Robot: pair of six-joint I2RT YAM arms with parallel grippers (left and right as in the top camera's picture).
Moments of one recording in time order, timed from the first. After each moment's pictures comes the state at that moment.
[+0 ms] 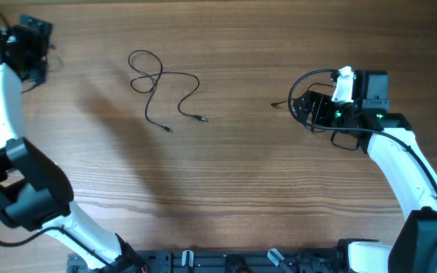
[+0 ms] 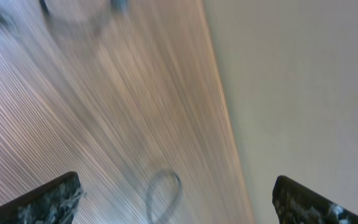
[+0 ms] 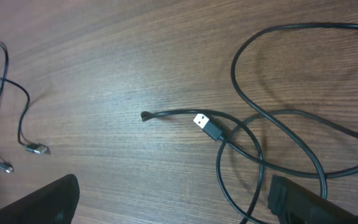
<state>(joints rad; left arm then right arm) 0.43 1.98 1.72 -0.61 0.38 -0.91 -0.01 1.48 0.89 -0.40 -0.36 0.24</state>
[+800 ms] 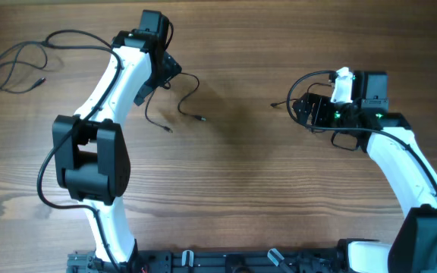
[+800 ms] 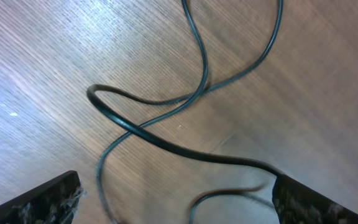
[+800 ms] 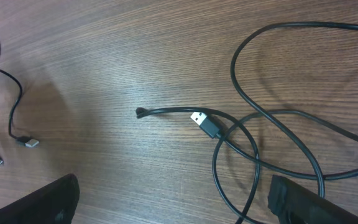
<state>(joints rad) -0.19 2.08 1.71 -0.98 -0.20 -0.93 -0.01 1.49 0.89 -0.39 -0.35 0.20</state>
